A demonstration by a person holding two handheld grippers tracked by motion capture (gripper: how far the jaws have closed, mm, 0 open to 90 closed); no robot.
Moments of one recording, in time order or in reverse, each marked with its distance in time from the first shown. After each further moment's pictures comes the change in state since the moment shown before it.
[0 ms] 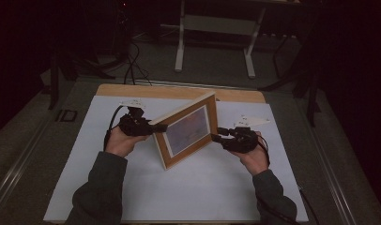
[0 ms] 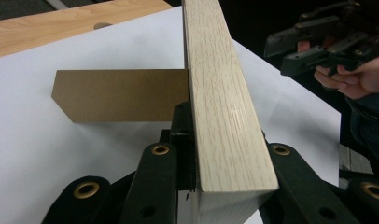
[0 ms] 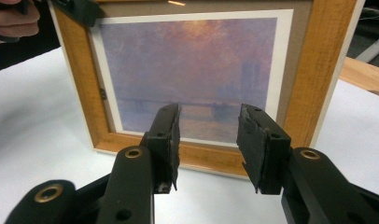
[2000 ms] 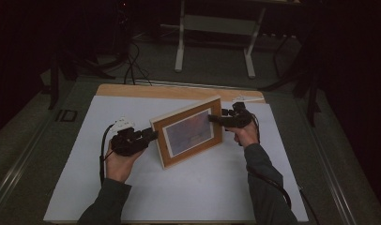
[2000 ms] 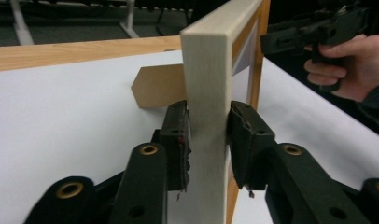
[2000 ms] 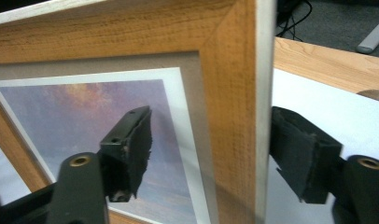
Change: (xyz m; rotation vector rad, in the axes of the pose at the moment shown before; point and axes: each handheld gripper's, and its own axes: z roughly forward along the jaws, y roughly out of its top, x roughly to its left) left arm -0.039 -0.052 -0.014 -0.210 0.325 -0.062; right arm -0.080 0.019 0.055 -0.011 0.041 0.181
